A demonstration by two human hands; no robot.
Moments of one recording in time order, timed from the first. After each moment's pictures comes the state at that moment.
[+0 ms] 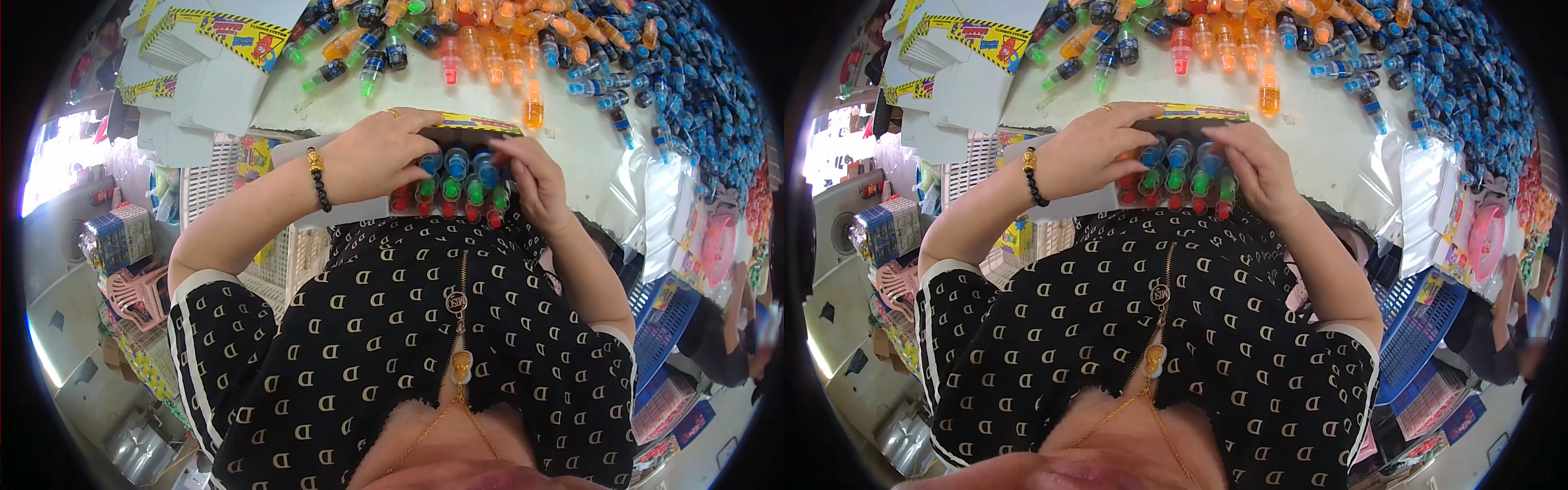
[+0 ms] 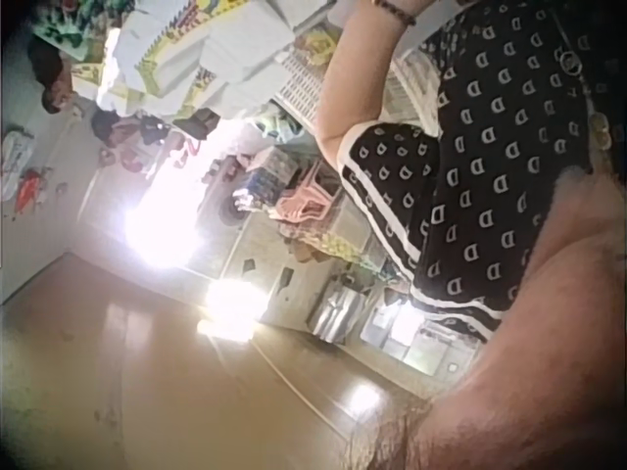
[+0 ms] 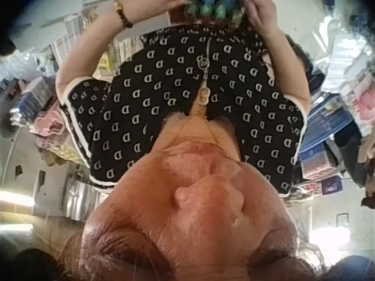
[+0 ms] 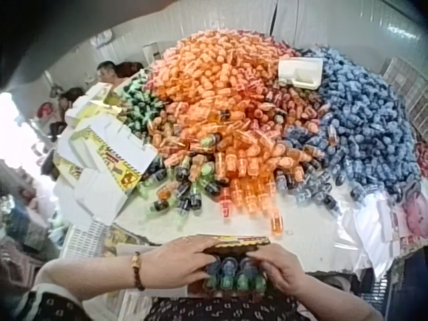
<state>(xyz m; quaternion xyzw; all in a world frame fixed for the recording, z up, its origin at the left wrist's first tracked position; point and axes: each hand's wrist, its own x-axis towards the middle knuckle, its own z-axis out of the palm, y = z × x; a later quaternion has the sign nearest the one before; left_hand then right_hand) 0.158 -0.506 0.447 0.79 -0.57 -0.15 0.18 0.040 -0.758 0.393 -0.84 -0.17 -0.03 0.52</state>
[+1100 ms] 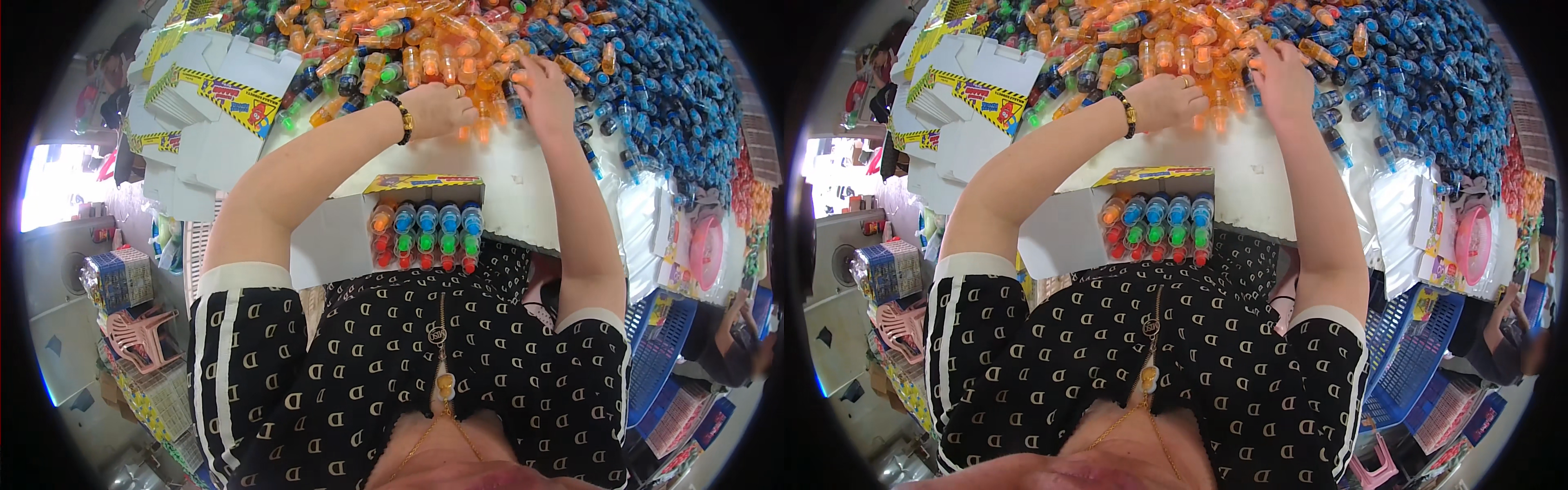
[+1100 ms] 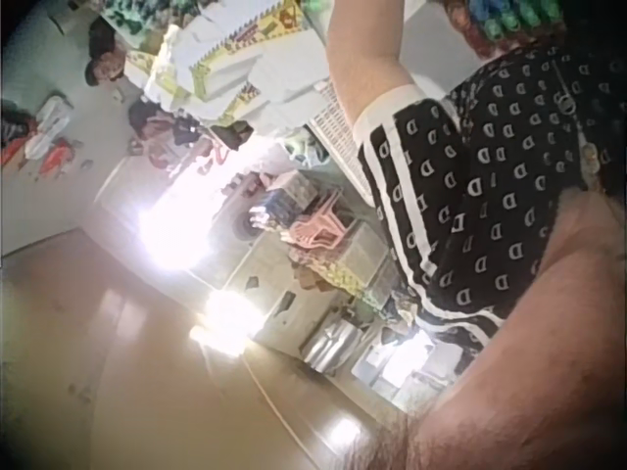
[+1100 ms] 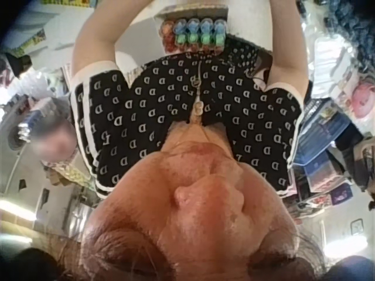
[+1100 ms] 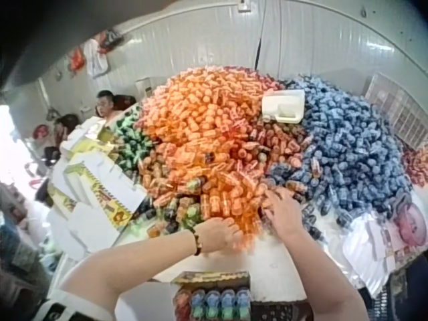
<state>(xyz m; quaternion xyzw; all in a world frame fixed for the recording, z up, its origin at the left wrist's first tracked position) 0.279 -0.647 0.383 0.70 -0.71 0.06 -0.12 0.188 -0.874 0.375 -0.95 0.04 -0.29 0.10</state>
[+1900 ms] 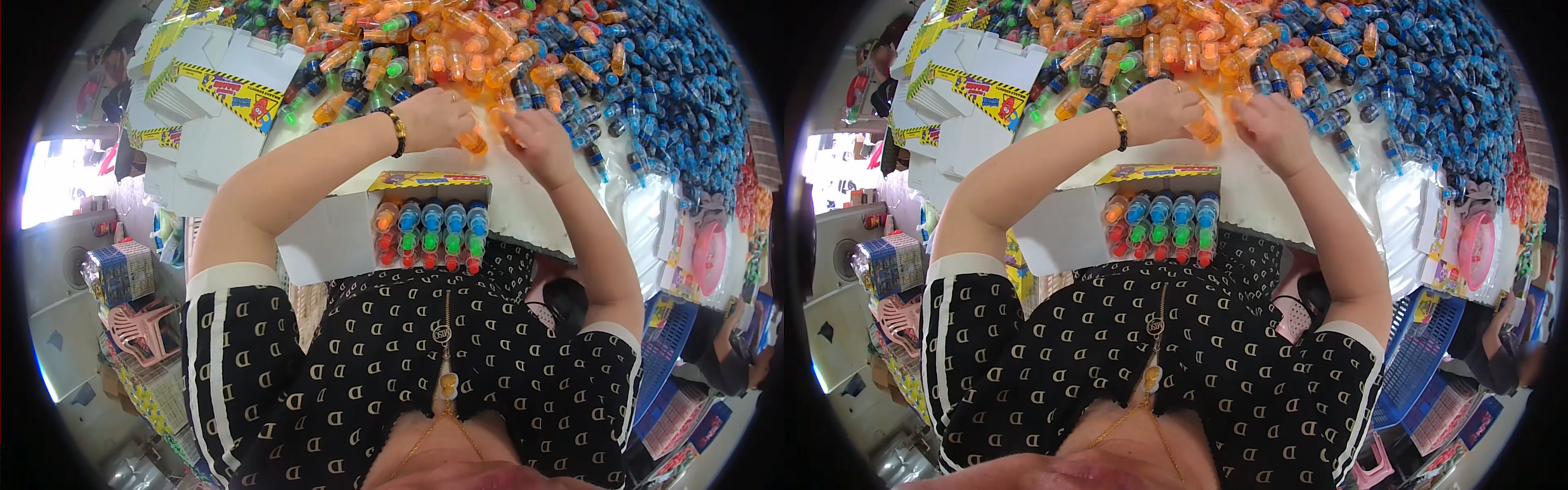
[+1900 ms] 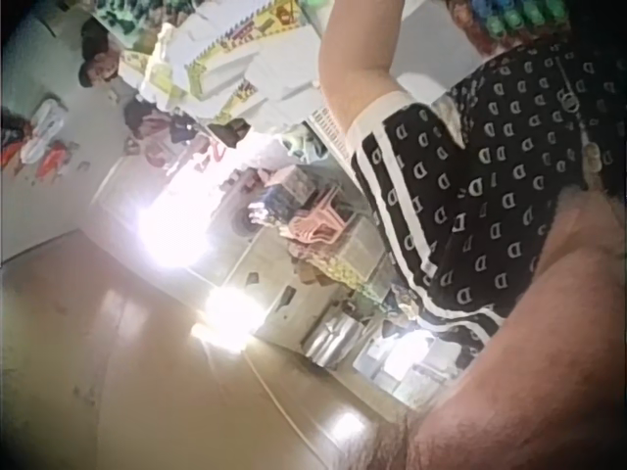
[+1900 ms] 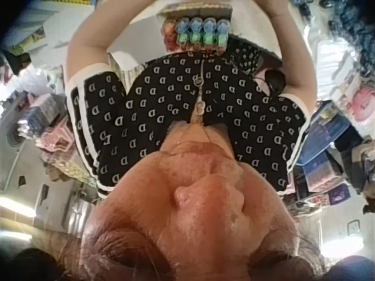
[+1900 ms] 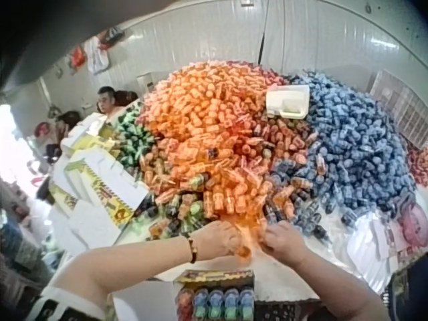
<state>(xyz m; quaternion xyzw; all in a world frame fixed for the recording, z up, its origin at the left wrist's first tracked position) 0.263 -0.621 0.391 0.69 -0.72 0.04 0.03 0.133 -0.839 0.378 -0.94 -0.17 -0.26 0.12</state>
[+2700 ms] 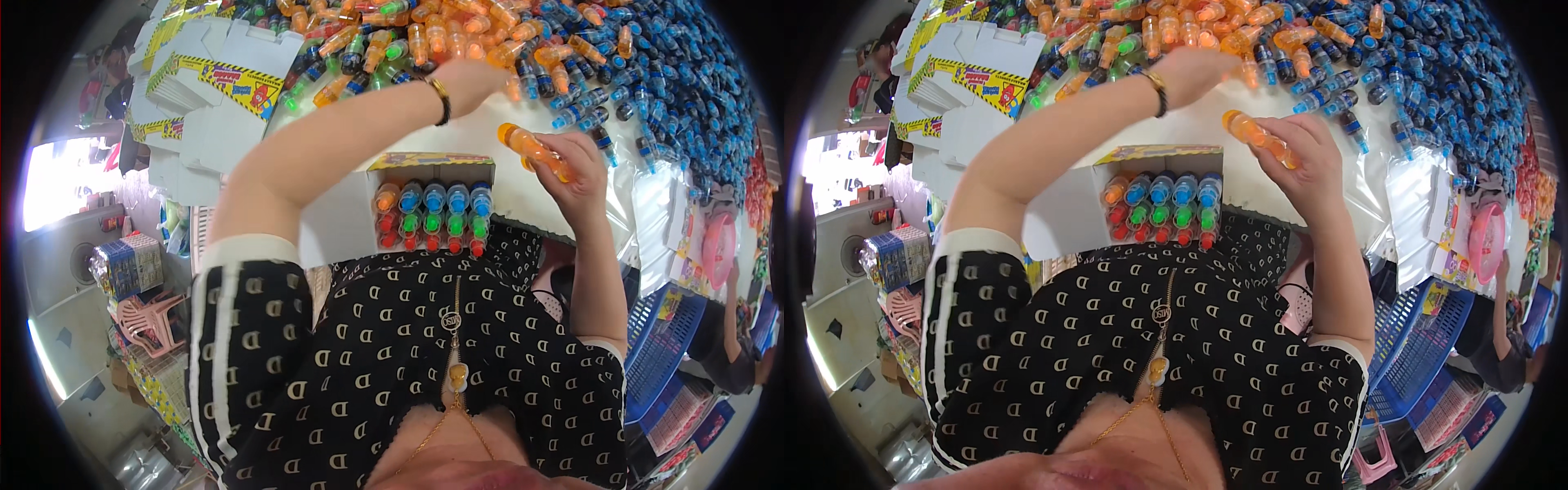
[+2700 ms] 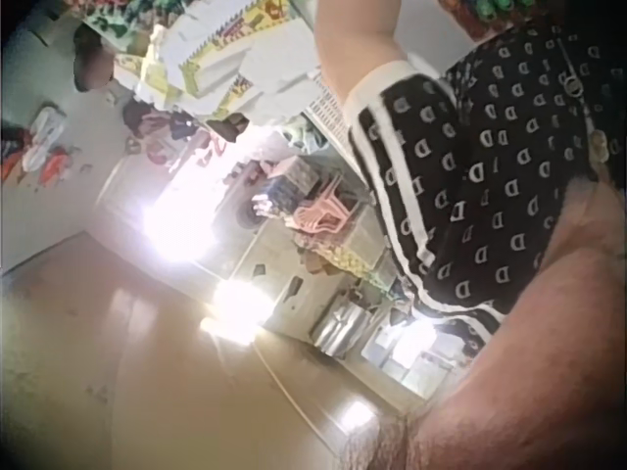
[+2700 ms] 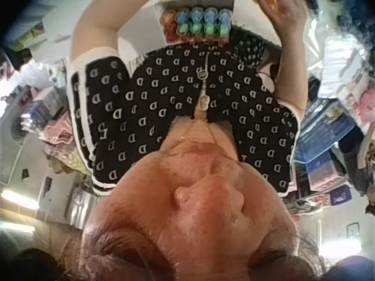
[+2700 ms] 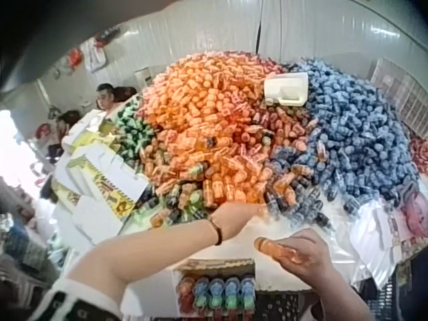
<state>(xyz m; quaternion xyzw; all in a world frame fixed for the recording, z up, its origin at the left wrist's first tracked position) 0.258 -0.680 0.396 0.81 -0.57 -0.07 0.08 0.056 -0.822 0.426 -0.90 -0.03 -0.22 0.37</state>
